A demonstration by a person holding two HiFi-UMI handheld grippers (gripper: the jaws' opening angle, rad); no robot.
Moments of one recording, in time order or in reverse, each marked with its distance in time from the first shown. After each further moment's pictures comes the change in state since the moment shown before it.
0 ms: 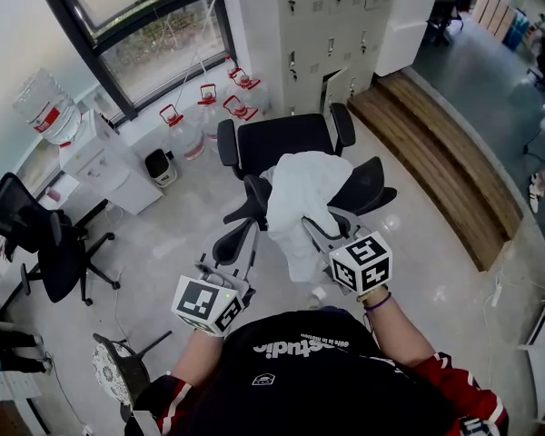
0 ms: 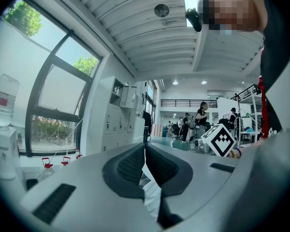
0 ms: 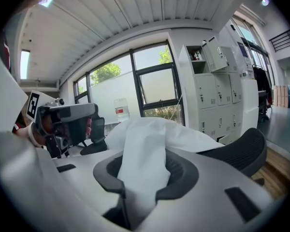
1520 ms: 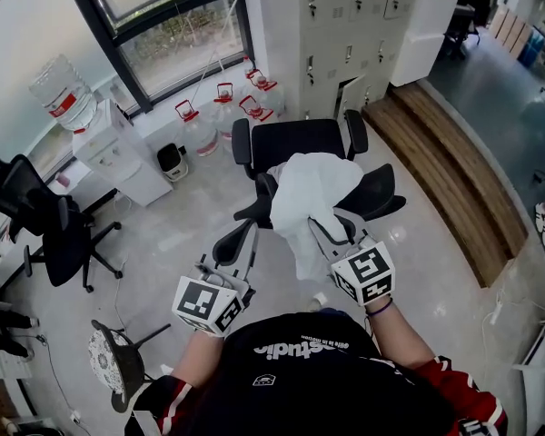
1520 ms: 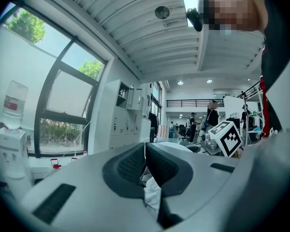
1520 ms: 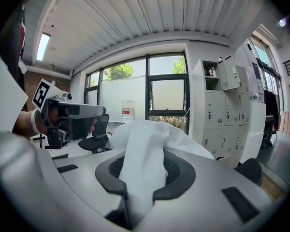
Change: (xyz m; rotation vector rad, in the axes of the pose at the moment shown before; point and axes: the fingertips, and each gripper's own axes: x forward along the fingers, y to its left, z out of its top) left arm -0.016 0.002 0.009 0.002 -0.015 0.082; right arm -0.015 0.017 0.029 -0.206 -0.071 0.020
